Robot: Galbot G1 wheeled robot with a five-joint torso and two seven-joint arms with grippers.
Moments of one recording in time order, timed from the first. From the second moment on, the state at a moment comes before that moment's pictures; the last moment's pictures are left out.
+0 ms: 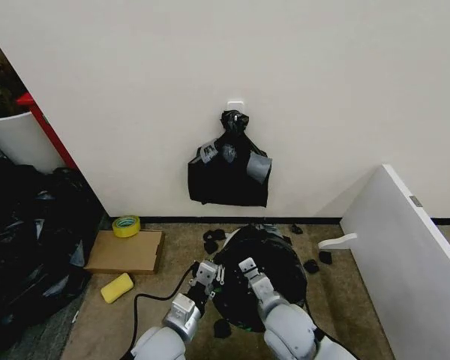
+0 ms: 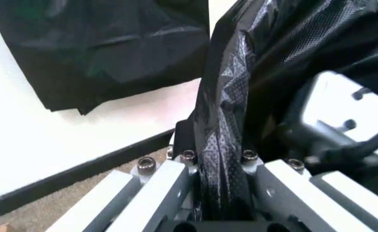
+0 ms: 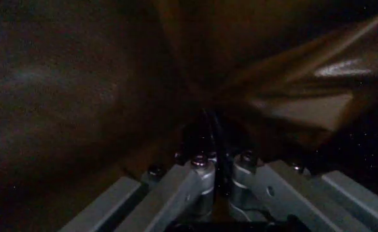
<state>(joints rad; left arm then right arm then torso) 1.36 -1.00 0.08 -2.05 -0.18 0.03 -0.25 -1.16 1.19 -0.16 1.89 0.11 -0.65 0.34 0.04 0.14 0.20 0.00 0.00</state>
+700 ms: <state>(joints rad) 1.40 -1.00 0.07 -2.07 -0.16 0.02 -0.25 -1.09 1.21 -0.22 1.79 0.06 -0.67 0.40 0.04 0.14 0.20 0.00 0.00</state>
